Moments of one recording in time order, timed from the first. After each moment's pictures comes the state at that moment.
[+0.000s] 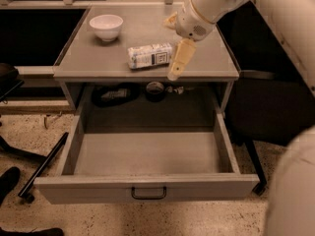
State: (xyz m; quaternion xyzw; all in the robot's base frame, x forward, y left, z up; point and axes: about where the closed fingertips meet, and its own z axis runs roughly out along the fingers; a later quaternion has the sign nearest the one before) arm 0.659 -0.034 0.920 -0.72 0.62 0.10 0.29
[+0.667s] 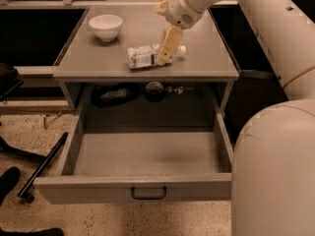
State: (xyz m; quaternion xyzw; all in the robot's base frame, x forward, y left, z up) arm 0.715 -0.009 0.938 -0.71 0.61 0.09 0.34
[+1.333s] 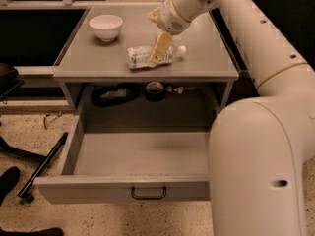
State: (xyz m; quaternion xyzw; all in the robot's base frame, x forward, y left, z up) arm 0.748 0.016 0.908 -0.70 0.60 0.13 0.35
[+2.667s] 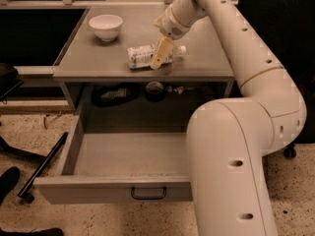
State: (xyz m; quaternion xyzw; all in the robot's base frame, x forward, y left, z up) arm 0.793 0.000 0.868 -0.68 0.64 0.10 0.33
